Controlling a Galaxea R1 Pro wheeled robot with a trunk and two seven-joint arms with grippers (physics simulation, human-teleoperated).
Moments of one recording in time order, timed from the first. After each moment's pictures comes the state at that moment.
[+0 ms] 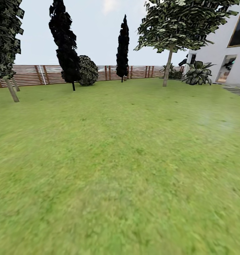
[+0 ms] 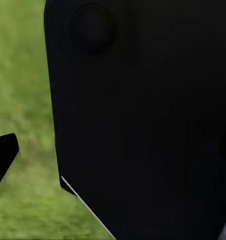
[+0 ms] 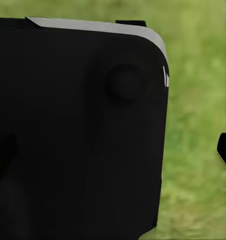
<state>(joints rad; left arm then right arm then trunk) 0.00 -0.01 0.00 -0.08 0.01 -0.01 -0.02 -0.06 0.00 0.01 -0.01 0.00 -0.14 0.00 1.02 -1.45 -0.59</state>
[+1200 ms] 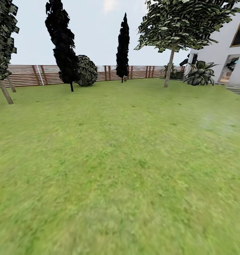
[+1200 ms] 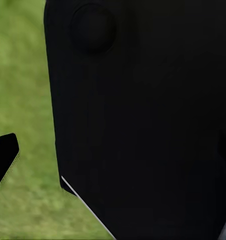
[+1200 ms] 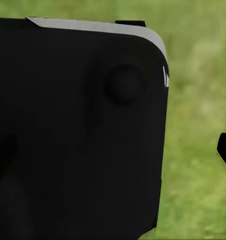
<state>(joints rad) 0.00 -0.01 0.00 -0.08 0.01 -0.01 -0.02 -0.06 0.00 0.01 -0.01 0.00 -0.14 0.00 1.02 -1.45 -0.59</state>
